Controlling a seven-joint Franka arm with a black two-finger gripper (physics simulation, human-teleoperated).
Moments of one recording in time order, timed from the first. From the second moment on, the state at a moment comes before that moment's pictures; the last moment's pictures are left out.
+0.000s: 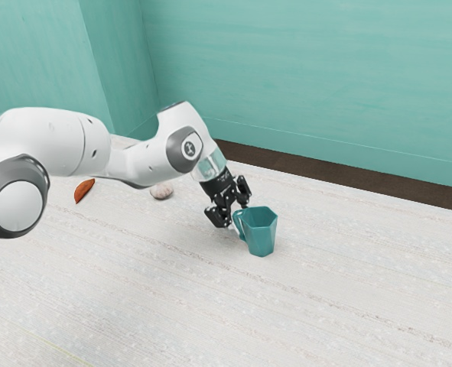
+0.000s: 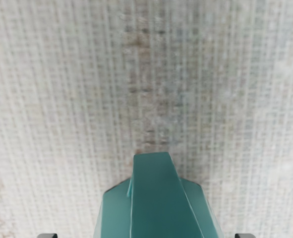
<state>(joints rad) 0.05 0.67 -0.19 -1.50 -0.40 2.21 -1.35</state>
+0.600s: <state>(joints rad) 0.07 0.64 -0.18 -1.51 -0.39 2.20 -1.34</state>
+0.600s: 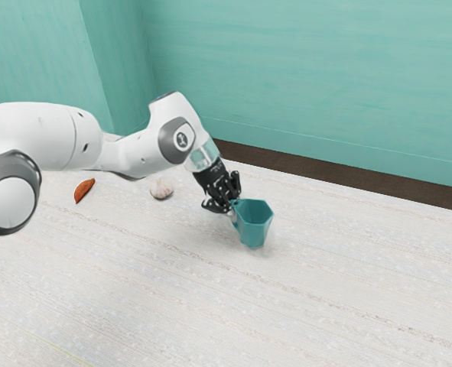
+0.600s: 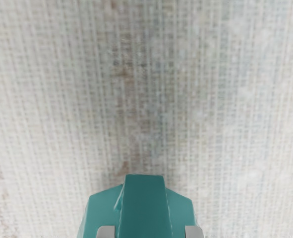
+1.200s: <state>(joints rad) 0.18 0.34 -0.16 -1.95 -0.62 2.20 -1.21</state>
